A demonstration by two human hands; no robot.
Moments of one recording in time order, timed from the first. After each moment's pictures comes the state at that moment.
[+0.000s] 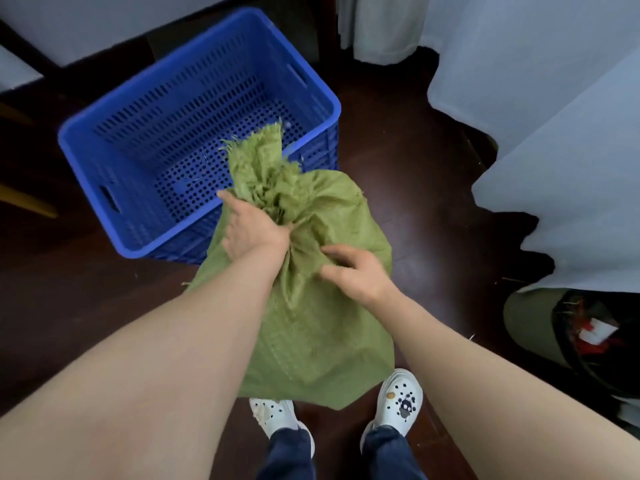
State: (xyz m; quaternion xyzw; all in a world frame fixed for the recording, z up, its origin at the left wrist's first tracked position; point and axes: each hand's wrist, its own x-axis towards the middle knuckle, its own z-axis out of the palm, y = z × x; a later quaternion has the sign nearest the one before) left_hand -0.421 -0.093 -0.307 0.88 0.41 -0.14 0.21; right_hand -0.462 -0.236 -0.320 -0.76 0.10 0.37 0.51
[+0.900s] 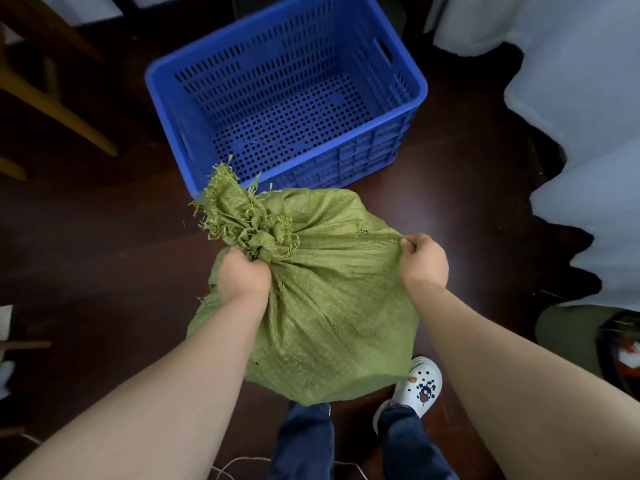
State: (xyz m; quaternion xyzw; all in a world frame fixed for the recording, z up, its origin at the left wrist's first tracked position) left_hand -0.558 0.022 -0.291 0.79 0.54 -0.12 0.26; right_hand -0.492 -0.182 -0.335 -0.90 0.21 0.22 0.31
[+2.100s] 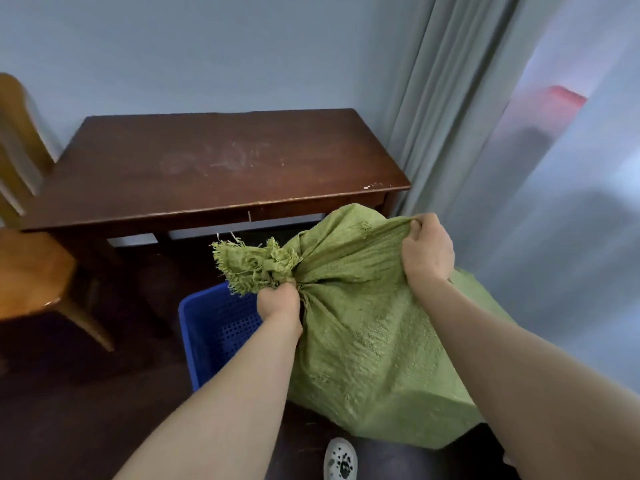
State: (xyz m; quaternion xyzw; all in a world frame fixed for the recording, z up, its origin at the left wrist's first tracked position) left_hand -0.337 0.059 0.021 0.50 0.52 0.07 0.69; right_hand -0.260 -0.103 0.083 -0.93 0.11 -0.12 0.33
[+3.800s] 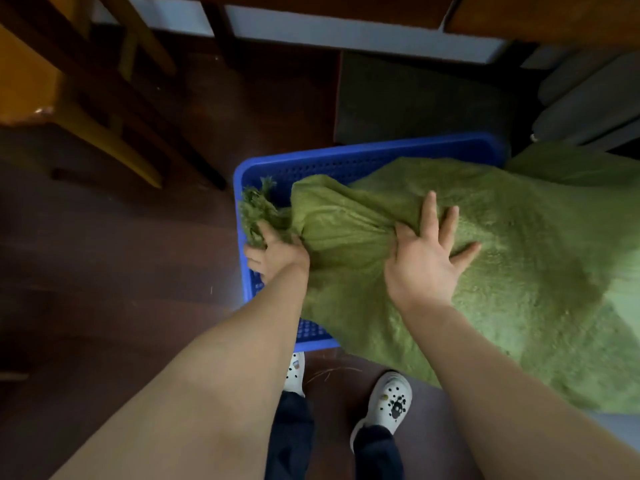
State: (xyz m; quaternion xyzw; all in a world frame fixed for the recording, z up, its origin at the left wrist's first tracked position) left_hand -0.246 0.286 -0.340 0.58 0.70 -0.12 0.40; right_hand -0.194 0.151 -0.254 -0.97 -0.12 0.23 0.04
